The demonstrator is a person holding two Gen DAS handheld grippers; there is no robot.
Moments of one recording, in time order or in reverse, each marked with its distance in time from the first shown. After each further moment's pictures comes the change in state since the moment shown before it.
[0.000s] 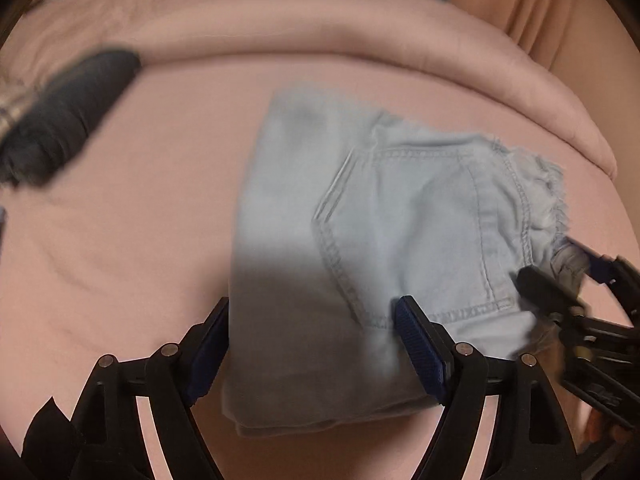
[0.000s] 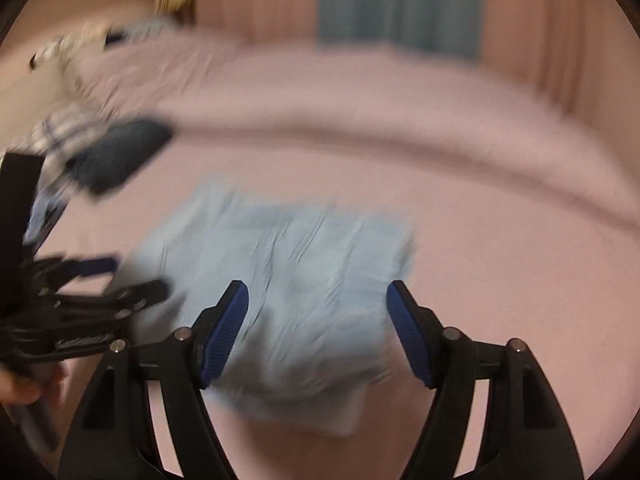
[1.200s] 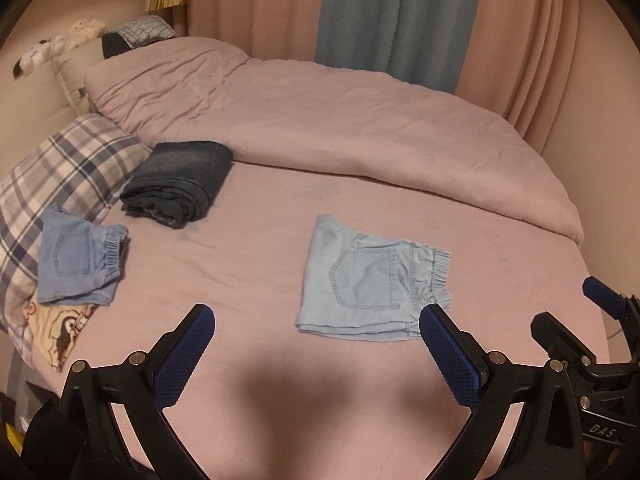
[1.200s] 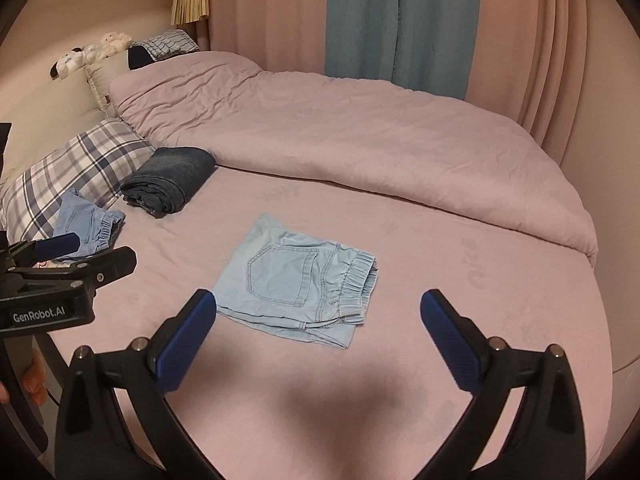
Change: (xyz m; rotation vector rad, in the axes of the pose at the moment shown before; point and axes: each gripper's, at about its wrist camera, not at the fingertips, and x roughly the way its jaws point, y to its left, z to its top) left arm -0.258 -0.023 -0.026 -0.065 -0.254 0.111; right arm -0.219 0.039 0.033 -0.033 -0.073 -0.052
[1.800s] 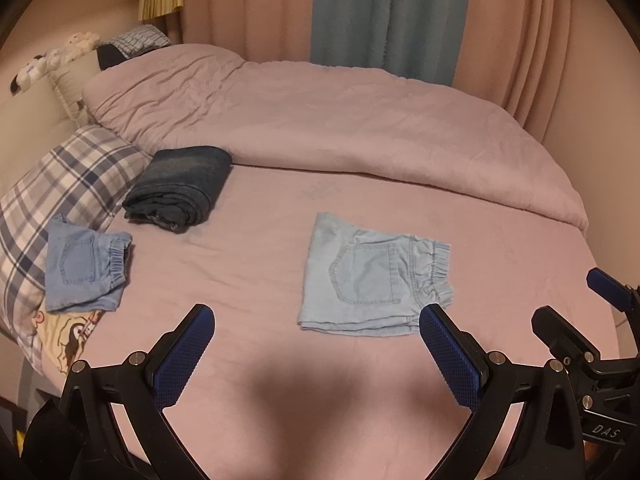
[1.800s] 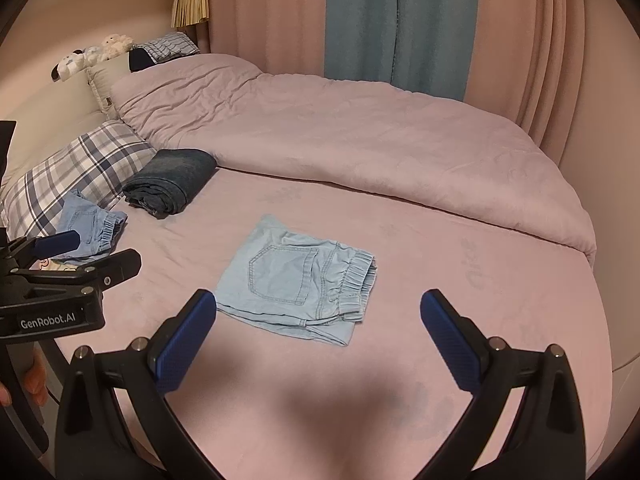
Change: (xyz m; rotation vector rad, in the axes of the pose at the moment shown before) left arm -0.001 -0.012 -0.004 0.040 0.004 0.019; right arm -0.006 -0.001 -0.002 0.008 -0.003 0.004
